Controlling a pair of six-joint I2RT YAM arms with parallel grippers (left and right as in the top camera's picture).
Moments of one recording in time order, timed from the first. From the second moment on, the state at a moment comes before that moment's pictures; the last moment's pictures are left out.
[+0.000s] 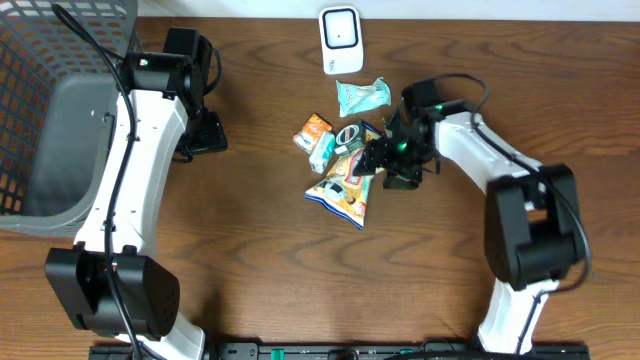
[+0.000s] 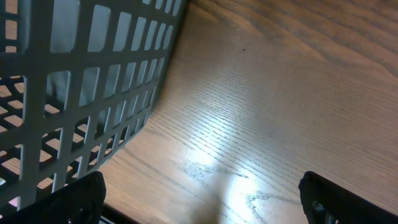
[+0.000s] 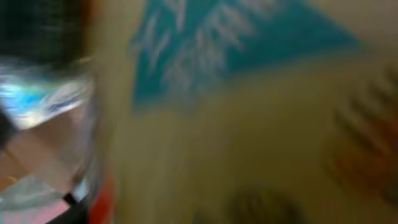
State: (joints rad) left arm -0.10 1.76 1.71 -1.44 -0.32 -0.40; right arm 0.27 2.06 1.38 -0.82 -0.56 0.44
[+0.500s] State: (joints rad) left arm -0.10 1.76 1.71 -1.44 -0.32 -0.40; right arm 0.26 2.00 1.41 -0.90 -0.49 0.32
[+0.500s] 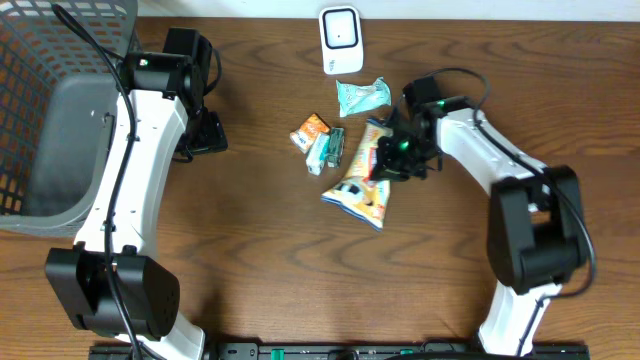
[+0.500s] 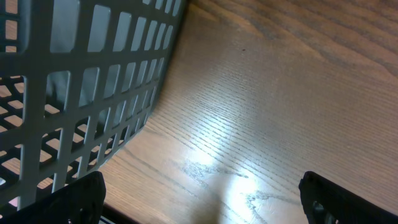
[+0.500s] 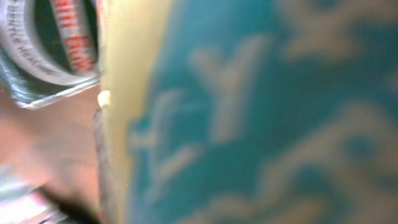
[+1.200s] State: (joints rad) left arm -0.10 1.76 1.71 -1.44 -0.32 -0.40; right arm 0.50 1.83 1.46 -1.07 0.86 0.39
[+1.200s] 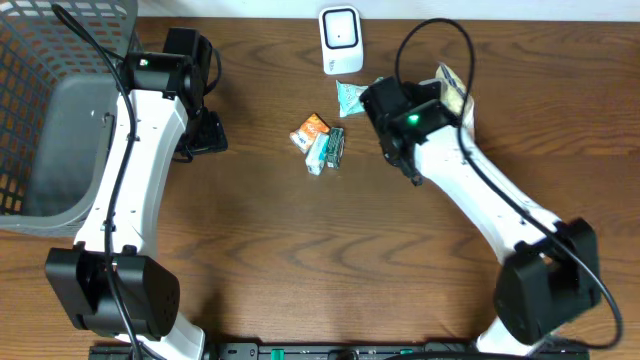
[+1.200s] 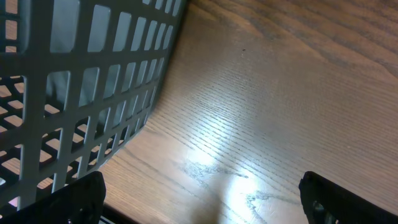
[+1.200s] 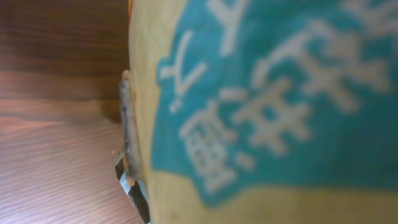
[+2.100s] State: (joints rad) left arm -0.10 1.76 1.71 -1.44 -0.32 -0.40; right arm 0.71 2.02 1.71 -1.26 0.44 0.37
